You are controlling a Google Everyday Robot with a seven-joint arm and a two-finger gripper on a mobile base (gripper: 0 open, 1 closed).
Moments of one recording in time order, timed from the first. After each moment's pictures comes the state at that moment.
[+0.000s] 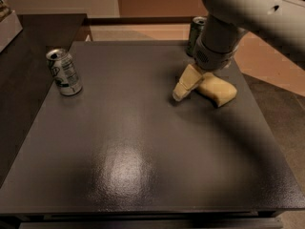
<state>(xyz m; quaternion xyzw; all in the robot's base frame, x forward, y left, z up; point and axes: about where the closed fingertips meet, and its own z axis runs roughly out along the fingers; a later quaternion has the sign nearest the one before) 0.582 -0.148 0.858 -0.32 0.94 -0.02 0.13</state>
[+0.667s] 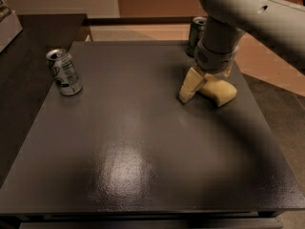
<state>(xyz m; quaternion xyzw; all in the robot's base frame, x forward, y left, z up) 0.581 -0.162 0.841 -0.28 0.96 -0.02 0.08</state>
